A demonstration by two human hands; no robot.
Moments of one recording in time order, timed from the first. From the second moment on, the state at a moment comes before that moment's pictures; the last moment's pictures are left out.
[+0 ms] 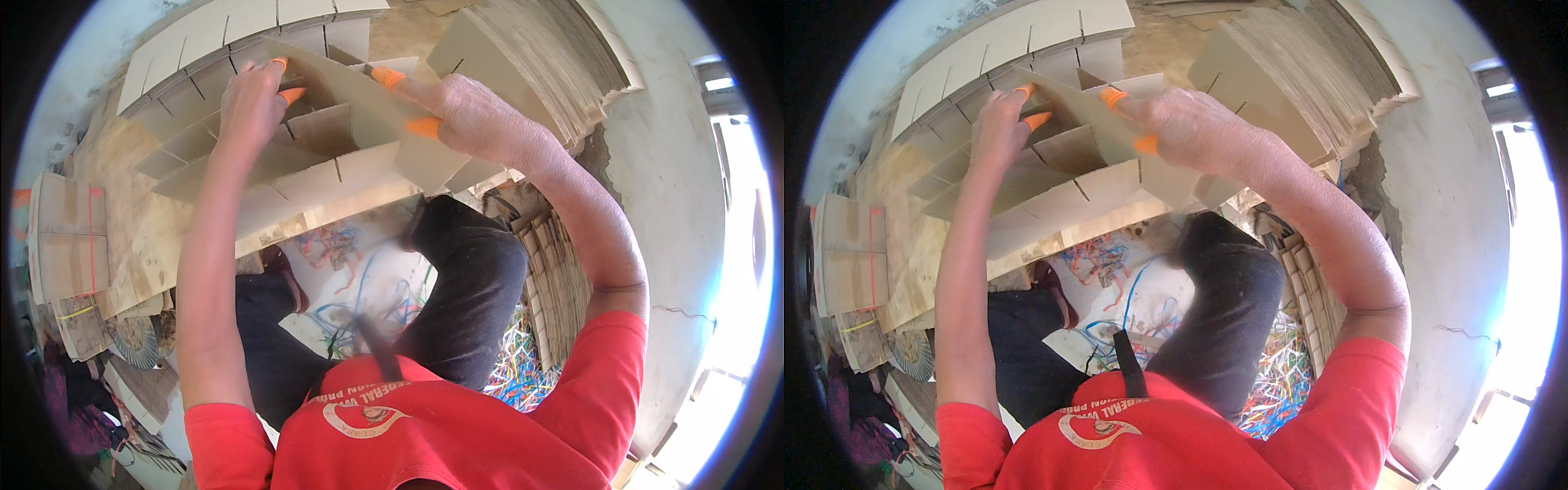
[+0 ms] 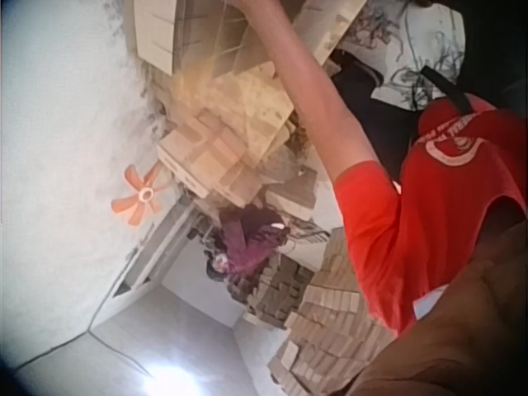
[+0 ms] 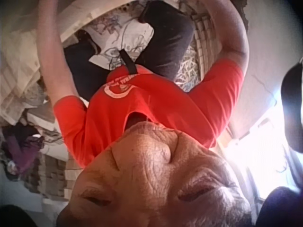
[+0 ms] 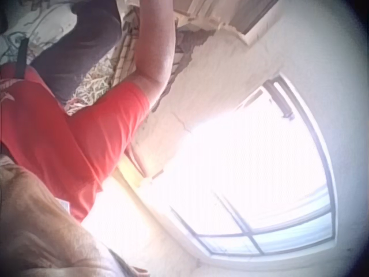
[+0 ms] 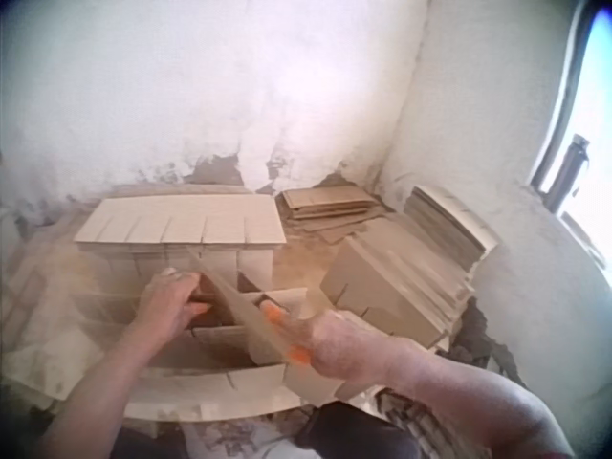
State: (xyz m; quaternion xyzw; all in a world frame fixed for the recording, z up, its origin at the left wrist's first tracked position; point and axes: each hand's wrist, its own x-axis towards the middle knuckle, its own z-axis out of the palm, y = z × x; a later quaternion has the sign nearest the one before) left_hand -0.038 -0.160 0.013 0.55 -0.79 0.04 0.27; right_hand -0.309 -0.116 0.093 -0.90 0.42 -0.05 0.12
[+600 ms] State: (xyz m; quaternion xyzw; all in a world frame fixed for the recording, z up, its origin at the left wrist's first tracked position) left_hand -0.094 -0.064 -0.001 0.46 -0.80 -0.09 0.37; right_hand -0.361 -0.126 0.043 -0.85 0.46 -0.23 -0.09
